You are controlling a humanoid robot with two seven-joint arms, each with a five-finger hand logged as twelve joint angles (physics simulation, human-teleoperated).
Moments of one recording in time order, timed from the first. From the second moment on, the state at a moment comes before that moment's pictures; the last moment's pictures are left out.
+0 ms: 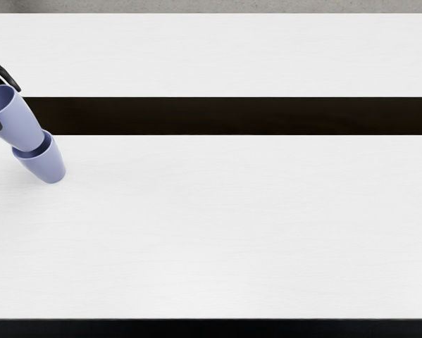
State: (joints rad) left arm -1.68 1.10 0.16 -1.44 0.50 -0.28 0.61; right arm -0.16 0.00 -0.07 0.22 -0.01 0.21 -0.16
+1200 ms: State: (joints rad) left arm -1.66 1.10 0.13 -1.44 0.49 -0.25 0.61; right arm -0.16 0.00 -0.07 0.22 -0.01 0.21 -0.16
